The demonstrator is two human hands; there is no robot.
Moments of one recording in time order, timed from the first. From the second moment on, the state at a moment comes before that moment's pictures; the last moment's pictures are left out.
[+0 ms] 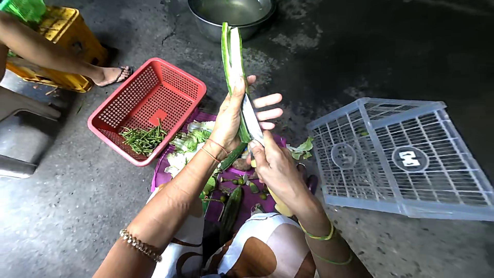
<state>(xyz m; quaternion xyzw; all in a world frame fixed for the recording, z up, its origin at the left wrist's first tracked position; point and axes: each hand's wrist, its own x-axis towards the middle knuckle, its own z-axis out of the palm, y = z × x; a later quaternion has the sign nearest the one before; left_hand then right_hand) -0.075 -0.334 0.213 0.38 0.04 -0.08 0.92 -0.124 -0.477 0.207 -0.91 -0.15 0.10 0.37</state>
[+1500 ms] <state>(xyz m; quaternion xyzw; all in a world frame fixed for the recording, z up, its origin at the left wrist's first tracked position) -0.062 -0.344 0.204 0.45 -0.05 0.01 0.89 -0.112 -0.485 0.209 -0.69 0.03 0.09 0.72</state>
